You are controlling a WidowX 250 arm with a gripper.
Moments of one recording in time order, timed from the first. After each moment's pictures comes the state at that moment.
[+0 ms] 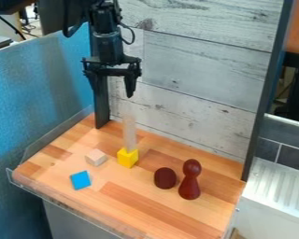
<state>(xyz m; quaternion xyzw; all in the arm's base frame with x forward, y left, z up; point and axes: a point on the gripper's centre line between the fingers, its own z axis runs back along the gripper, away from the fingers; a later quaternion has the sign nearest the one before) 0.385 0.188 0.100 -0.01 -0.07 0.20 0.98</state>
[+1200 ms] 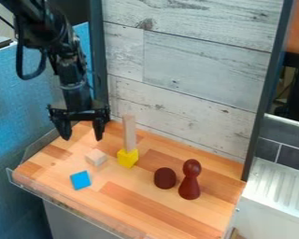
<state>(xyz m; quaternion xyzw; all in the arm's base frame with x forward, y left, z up) 0.317 0.211 0.040 0.02 -0.10 0.25 0.96</state>
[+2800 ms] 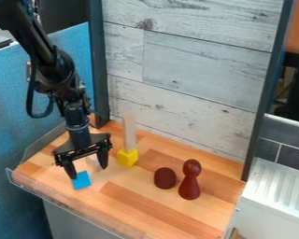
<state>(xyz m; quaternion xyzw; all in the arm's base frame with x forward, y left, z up) 0.310 0.206 -0.030 -0.01 -0.07 0.48 0.88</state>
